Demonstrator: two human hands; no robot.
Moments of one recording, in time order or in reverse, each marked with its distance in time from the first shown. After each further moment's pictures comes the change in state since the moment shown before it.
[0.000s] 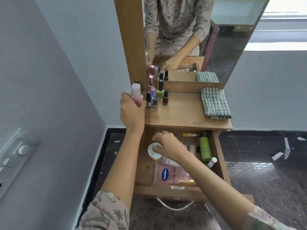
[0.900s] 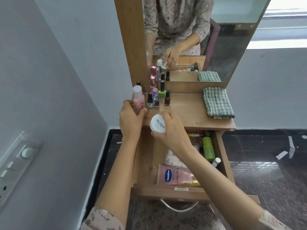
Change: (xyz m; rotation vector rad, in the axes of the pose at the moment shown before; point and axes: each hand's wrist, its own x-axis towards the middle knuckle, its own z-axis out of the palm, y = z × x) left_hand -0.004 -0.022 -0.010 -0.104 -0.137 0.050; right_hand -0.011 -0.038 -0.039 0.093 0.390 -0.013
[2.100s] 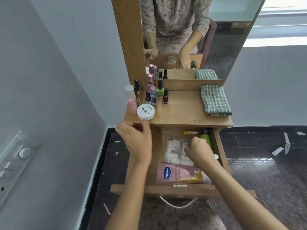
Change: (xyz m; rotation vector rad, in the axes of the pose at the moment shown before) left_hand -0.070 0.002 0.012 -0.174 0.287 -0.131; right_hand -0.040 0.079 -0.001 -0.236 -0.182 0.565
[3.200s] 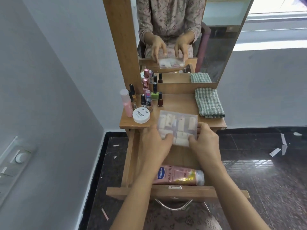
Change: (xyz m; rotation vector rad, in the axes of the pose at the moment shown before) left_hand -0.032 0.061 -0.021 0.173 -0.712 -0.010; right_hand -0.044 -0.015 -0.058 0.515 0.347 -0.116
